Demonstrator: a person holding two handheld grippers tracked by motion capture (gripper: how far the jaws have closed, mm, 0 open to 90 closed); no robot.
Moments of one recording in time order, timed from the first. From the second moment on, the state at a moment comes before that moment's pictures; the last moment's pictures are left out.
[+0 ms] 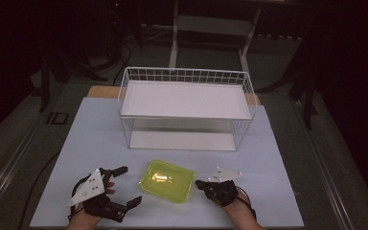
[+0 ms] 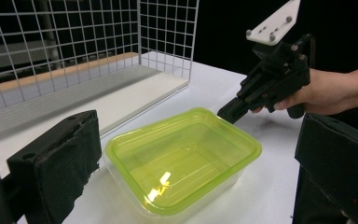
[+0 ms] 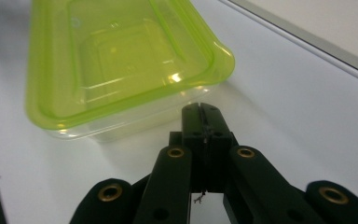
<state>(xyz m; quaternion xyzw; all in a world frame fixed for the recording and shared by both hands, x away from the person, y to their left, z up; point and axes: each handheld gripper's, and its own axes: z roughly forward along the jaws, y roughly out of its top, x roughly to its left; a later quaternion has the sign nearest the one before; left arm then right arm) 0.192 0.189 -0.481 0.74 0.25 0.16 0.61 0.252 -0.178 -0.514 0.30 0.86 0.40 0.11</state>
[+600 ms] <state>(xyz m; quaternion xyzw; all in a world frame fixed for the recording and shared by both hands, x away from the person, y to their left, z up) 0.193 0.189 -0.483 0.74 0.25 0.14 0.61 0.277 -0.151 -0.527 0.31 0.86 0.40 0.09</state>
